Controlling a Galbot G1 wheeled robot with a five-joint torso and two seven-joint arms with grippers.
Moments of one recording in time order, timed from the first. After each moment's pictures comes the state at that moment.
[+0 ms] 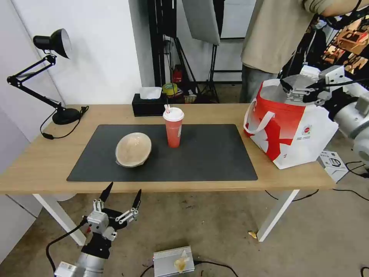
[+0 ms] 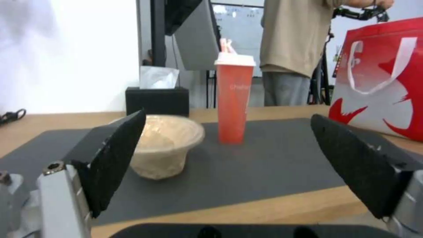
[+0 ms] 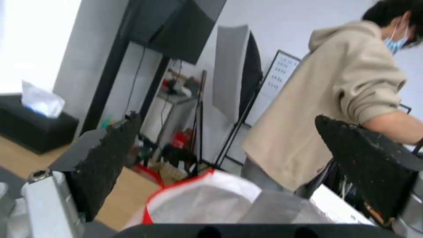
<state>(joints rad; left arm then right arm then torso) 1.83 -1.33 -0.63 -2.19 -0.31 -0.34 0.25 -0.89 0.34 0.47 2.00 0.82 -0.13 0.12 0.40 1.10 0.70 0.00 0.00</state>
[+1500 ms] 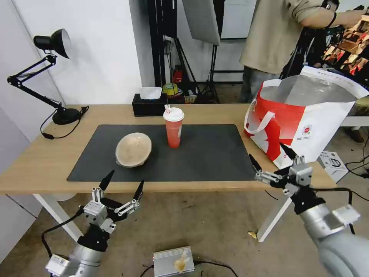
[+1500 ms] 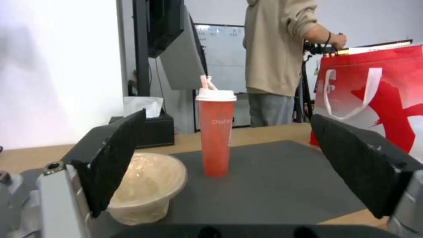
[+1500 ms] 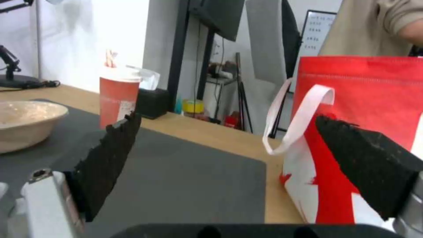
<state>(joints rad) 1.81 -1.28 -0.63 -2.27 -0.33 -0.31 0.25 -1.72 0.92 0.68 2.31 0.42 0.11 0.04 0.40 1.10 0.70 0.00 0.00</state>
